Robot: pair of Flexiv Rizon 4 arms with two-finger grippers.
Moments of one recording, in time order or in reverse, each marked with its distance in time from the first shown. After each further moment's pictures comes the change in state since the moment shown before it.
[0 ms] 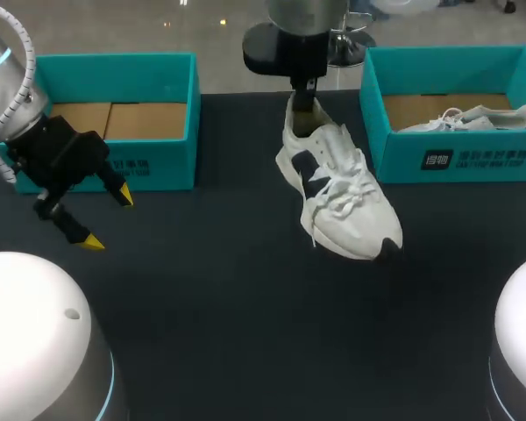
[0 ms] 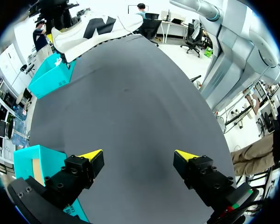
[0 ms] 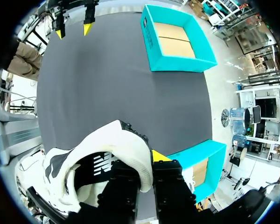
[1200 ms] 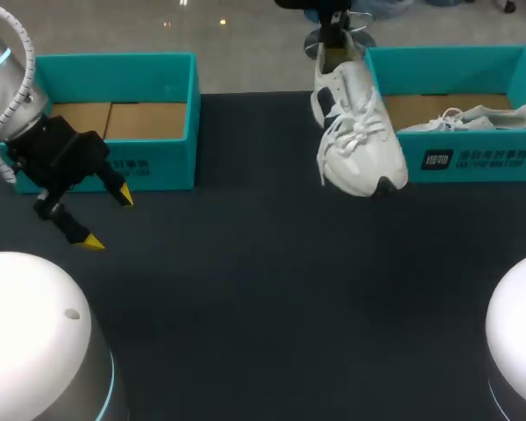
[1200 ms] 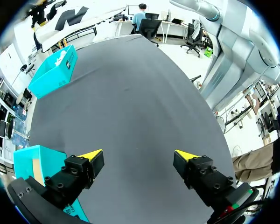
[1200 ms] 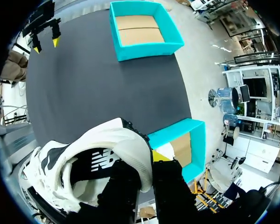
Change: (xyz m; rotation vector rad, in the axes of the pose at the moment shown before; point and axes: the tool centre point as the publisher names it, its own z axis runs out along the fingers) left arm 0.000 0.000 0.000 0.000 0.000 0.000; right arm -0.104 -0.059 -0.027 0.144 -0.085 0.133
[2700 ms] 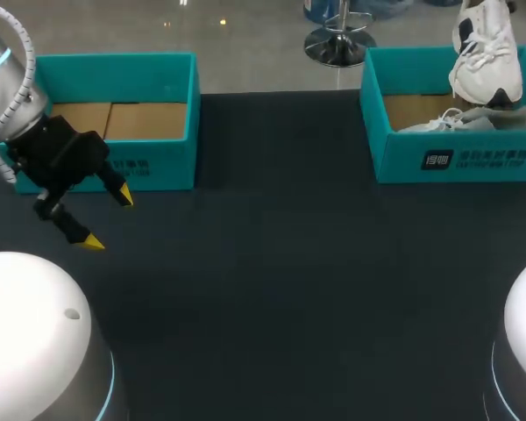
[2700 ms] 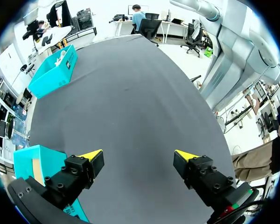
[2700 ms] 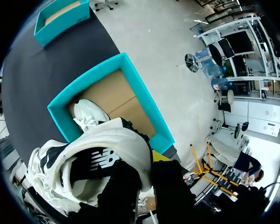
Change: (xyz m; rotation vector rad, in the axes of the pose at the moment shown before) left arm 0.000 0.000 0.000 0.000 0.000 0.000; right arm -0.271 -0.204 0.150 0.104 -0.033 0.246
